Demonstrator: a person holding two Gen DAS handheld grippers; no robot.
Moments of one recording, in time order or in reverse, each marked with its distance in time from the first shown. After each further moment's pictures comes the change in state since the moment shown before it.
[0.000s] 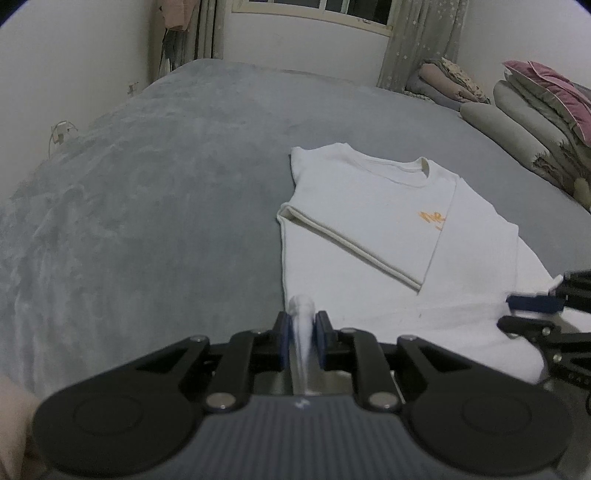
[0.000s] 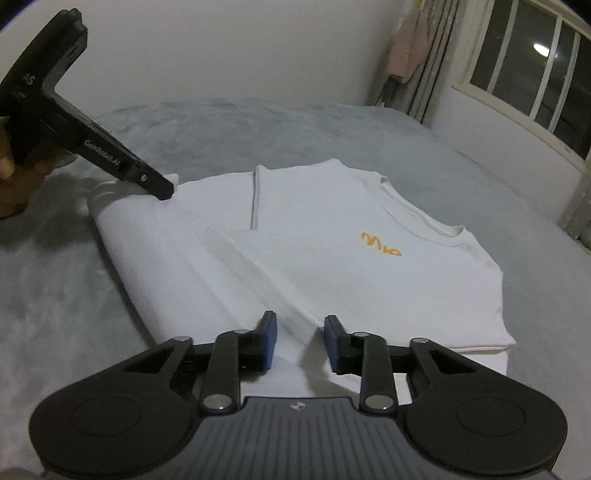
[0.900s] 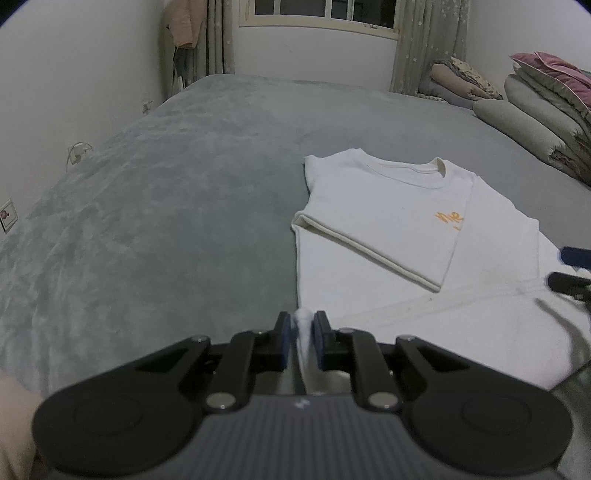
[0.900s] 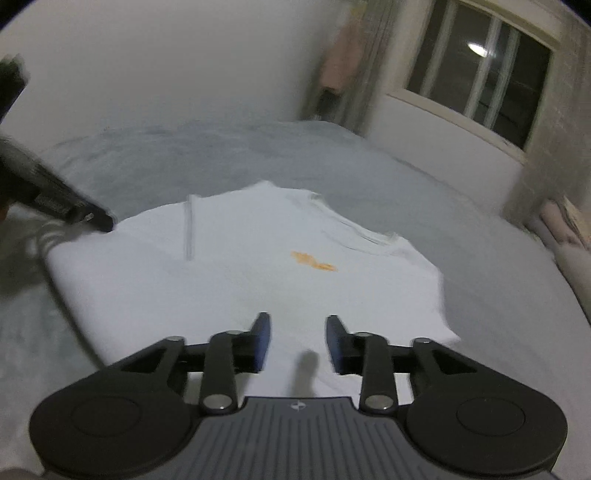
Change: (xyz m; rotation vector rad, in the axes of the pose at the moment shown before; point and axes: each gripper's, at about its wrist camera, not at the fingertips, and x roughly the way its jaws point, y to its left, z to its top) left arm 0.004 -0.011 -0.004 0.049 -0.036 0.091; right arm -0.025 -0.018 -0.004 0.126 -0.042 -0.213
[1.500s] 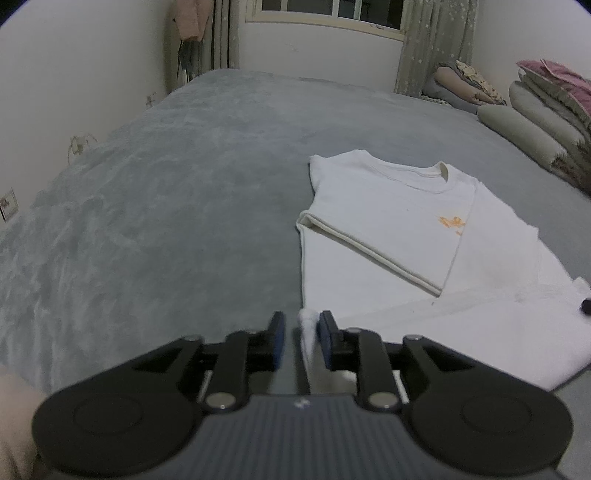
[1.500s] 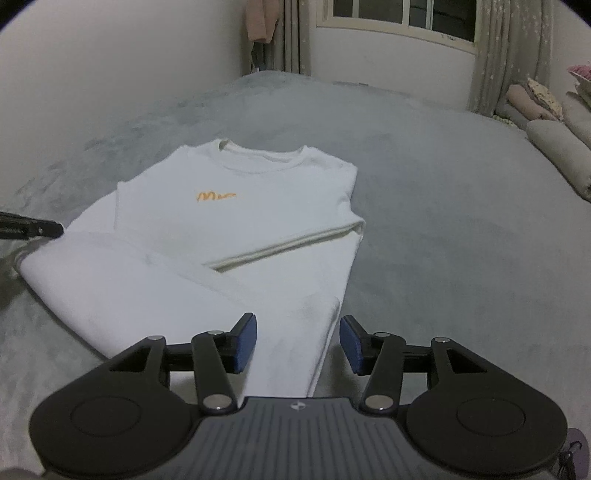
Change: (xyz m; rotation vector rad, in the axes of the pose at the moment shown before) left arm -0.005 0.014 0.005 -0.054 0.012 -0.026; right arm -0.020 -0.091 -0.041 0.295 0.177 0.041
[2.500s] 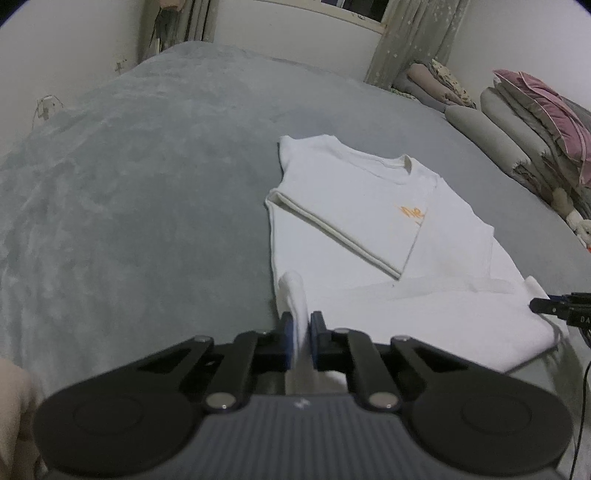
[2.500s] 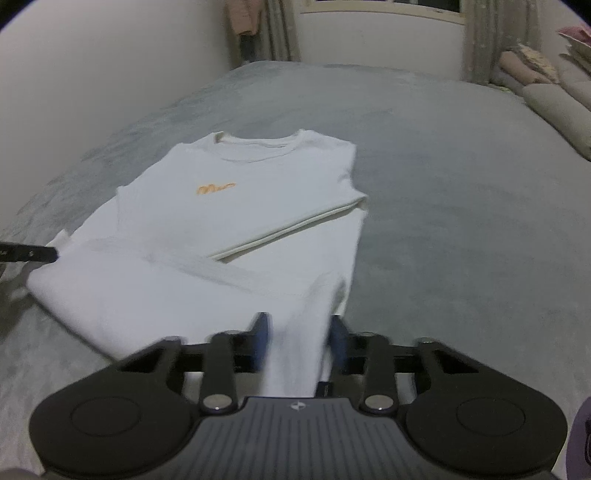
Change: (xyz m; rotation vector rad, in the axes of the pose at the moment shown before) left arm -0.005 0.012 -0.006 -0.042 0.056 -0.164; right arm 0.004 -0.006 -0.004 0.114 0.032 0.029
